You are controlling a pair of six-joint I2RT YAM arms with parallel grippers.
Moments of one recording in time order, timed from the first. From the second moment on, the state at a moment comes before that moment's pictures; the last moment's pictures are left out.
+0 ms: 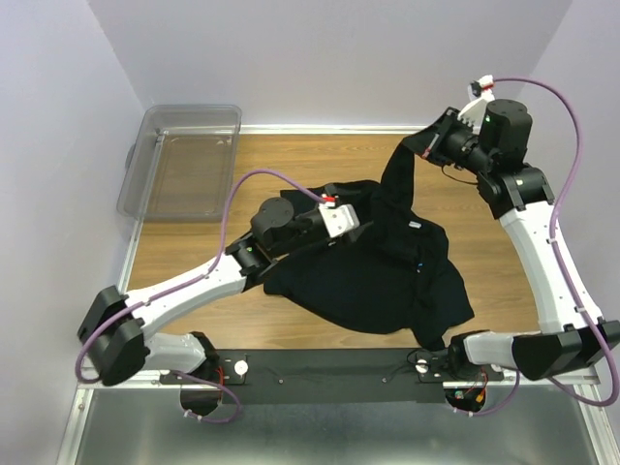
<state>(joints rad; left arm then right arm) -0.89 1.23 0.89 0.41 0.31 0.34 0.21 1.31 1.53 -0.49 -0.35 0.54</state>
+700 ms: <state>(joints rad) -1.11 1.90 1.27 0.77 -0.37 0.79 0.11 1.20 1.41 -0.40 -0.37 0.98</state>
